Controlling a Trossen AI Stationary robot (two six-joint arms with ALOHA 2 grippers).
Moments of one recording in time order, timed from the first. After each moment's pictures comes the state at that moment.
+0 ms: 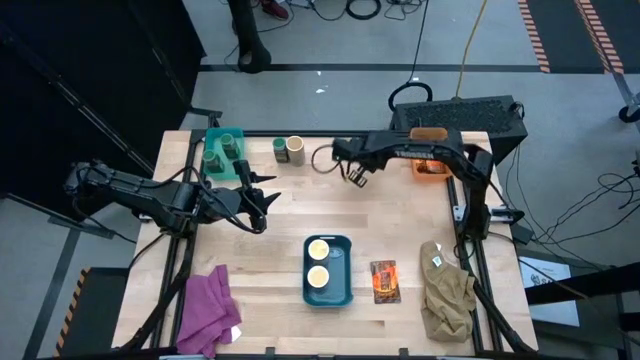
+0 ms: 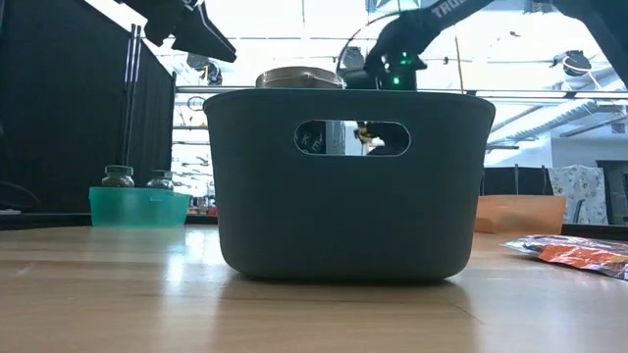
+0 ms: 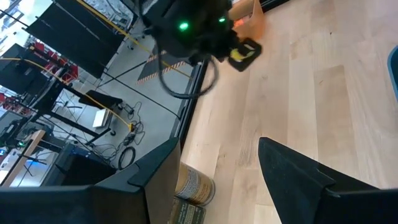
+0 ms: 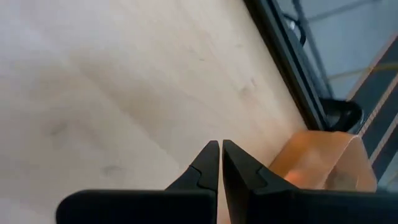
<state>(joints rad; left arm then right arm) -0.19 1.03 0.81 -0.28 -0.71 0.35 -0.39 1.94 1.50 -1.10 0.52 0.32</state>
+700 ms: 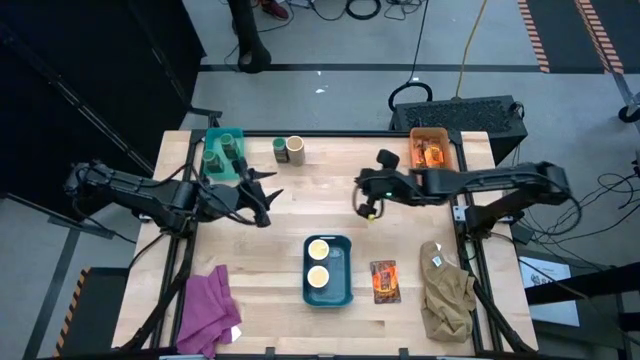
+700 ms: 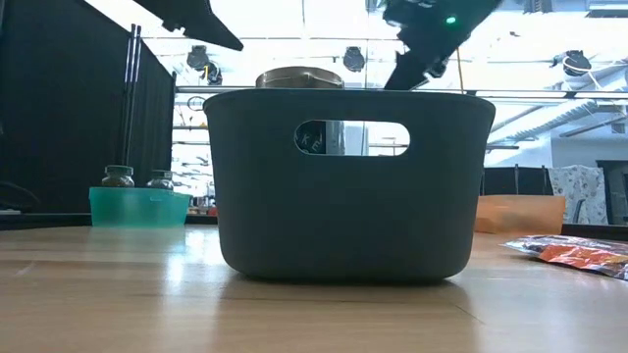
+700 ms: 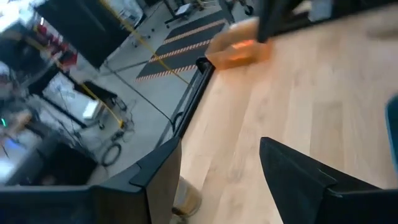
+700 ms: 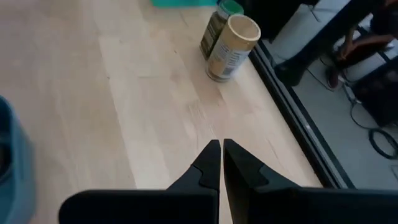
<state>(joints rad) -0.18 1.03 0.82 -0.21 -0.71 0.21 -0.03 1.35 1.04 -0.43 0.47 0.05</state>
